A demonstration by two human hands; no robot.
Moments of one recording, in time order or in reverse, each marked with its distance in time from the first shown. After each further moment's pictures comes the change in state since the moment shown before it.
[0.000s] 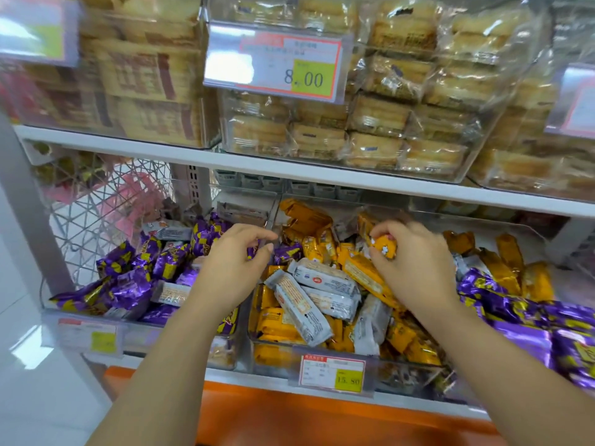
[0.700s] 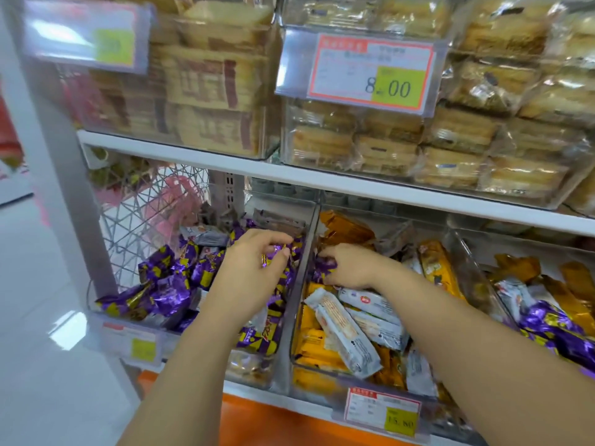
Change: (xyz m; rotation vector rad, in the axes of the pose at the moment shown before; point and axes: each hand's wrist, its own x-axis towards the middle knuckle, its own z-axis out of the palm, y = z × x) left_hand 0.002 -0.021 -0.021 -0.123 0.080 -0.081; right_hand 0.069 -0.078 0.090 -0.029 -0.893 -0.192
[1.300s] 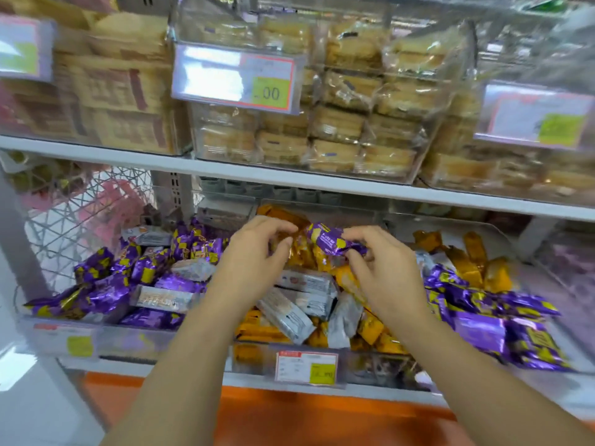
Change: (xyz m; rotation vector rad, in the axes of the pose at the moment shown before) left_hand -0.010 0.068 0.051 0.081 -0.030 0.246; right_hand -0.147 0.052 0.015 0.317 0.991 -0.046
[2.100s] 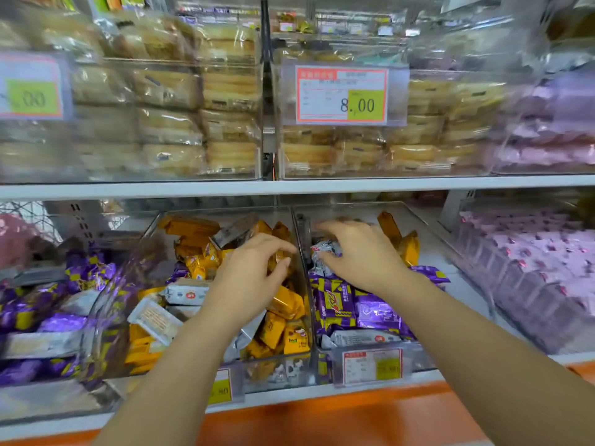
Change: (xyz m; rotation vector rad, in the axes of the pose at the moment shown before) left_hand 0.010 0.079 0.104 0.101 -0.254 0.139; right_hand 0.015 0.104 -0.078 -0.457 -0.349 0.063
